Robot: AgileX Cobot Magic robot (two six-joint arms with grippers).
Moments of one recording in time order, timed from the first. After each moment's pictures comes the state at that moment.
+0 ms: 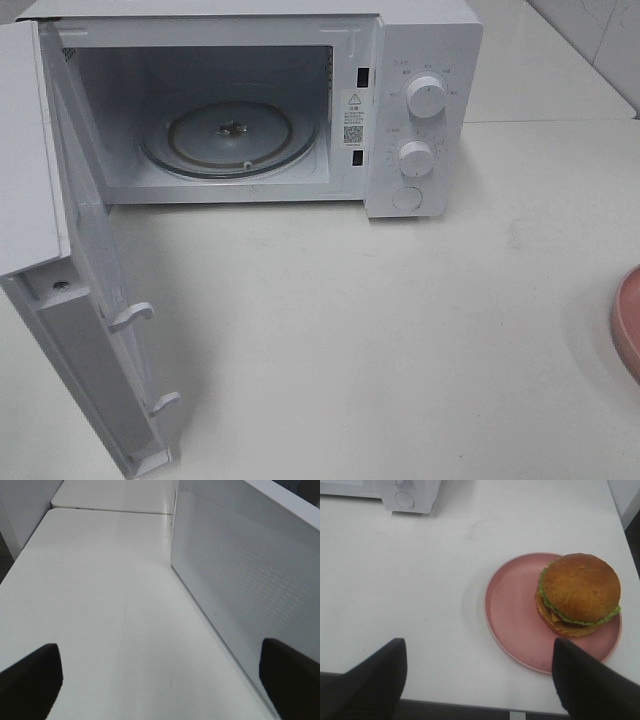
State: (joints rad) left arm 0.02 0.00 -0.50 -0.06 1.05 -0.02; right arm 0.18 0.09 -0.58 -0.11 1.14 0.14
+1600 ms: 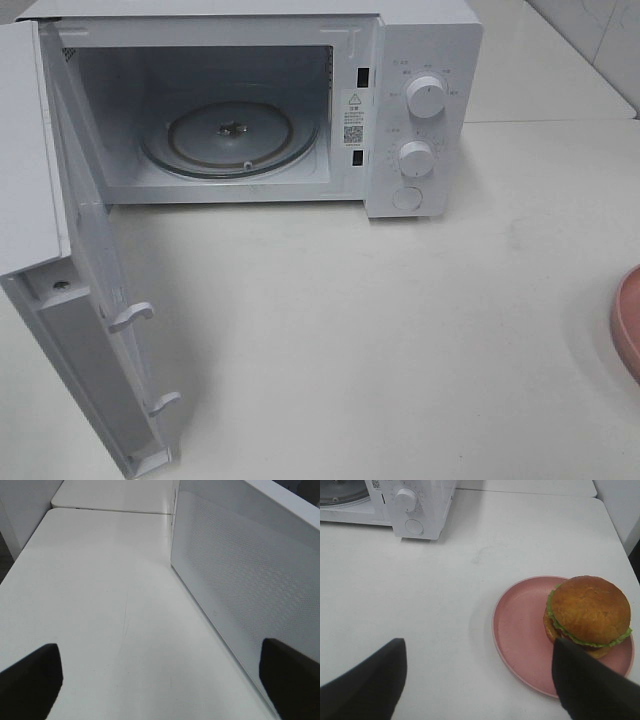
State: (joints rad) left arm 0.02 0.00 -0.50 -0.06 1.05 -0.02; right arm 0.11 0.00 -0.51 -0.04 1.05 0.08
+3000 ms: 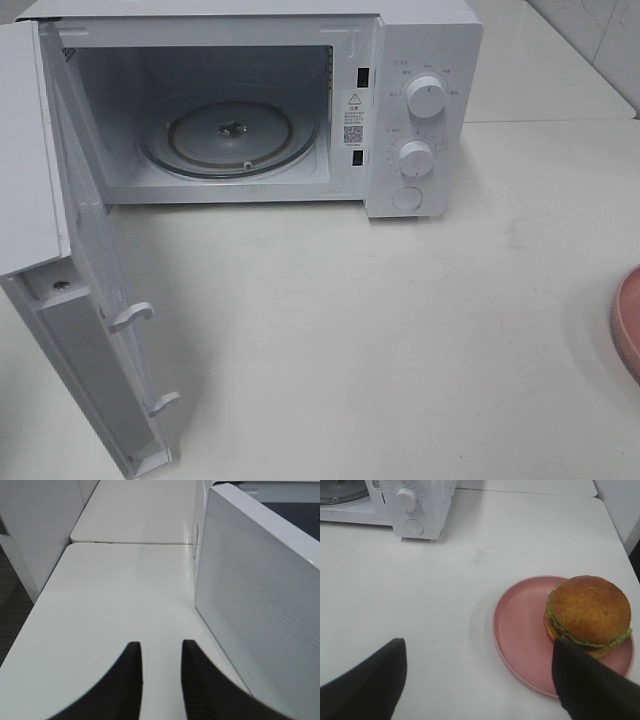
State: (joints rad) left arm 0.02 0.42 -0.51 0.02 0.61 -0.03; right arm 0.11 0.00 -0.51 -0.04 1.05 0.08
